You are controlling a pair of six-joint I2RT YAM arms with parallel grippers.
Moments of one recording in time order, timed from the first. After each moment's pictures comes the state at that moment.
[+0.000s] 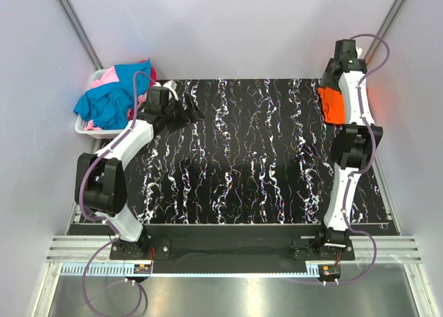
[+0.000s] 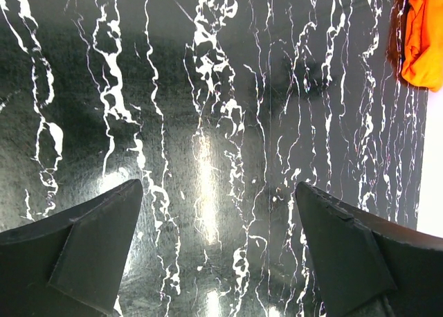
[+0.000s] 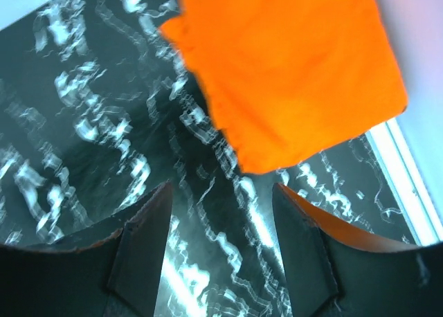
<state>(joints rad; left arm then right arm) -0.23 1.66 1.24 -0.26 0.30 -0.58 -0.10 2.33 2.44 -0.95 0.28 0.27</state>
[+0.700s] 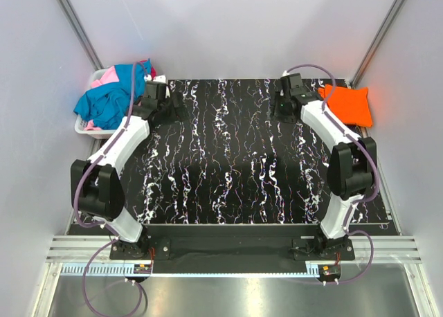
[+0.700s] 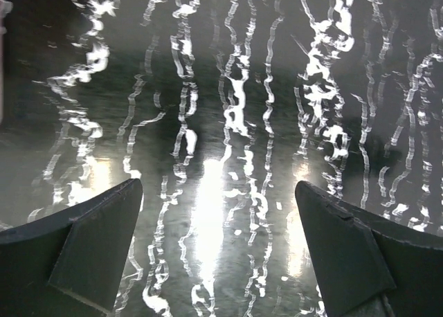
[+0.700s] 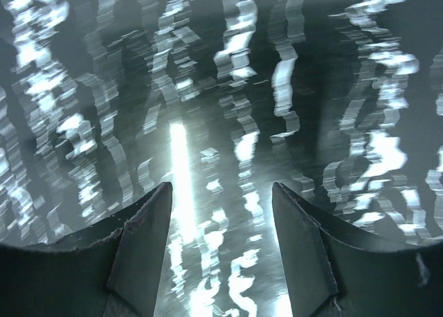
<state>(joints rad) -0.23 1.61 1.33 -0.46 -0.04 -0.39 0.25 1.87 1.59 -0.61 0.05 0.35</state>
